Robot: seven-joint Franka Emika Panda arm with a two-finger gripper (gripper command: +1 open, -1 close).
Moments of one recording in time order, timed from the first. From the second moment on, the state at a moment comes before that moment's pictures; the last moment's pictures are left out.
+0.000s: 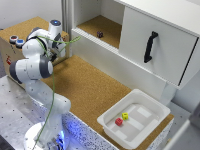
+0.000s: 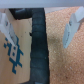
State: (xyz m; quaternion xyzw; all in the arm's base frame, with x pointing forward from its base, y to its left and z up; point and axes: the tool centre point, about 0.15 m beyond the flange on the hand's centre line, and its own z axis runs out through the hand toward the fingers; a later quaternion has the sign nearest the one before) arm 0.318 0.341 0.344 -0.99 0.01 -0.05 0.13
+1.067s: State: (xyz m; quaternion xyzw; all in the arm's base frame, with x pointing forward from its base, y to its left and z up) arm 0.350 0.349 0.312 -0.98 -0.01 -0.02 0.17
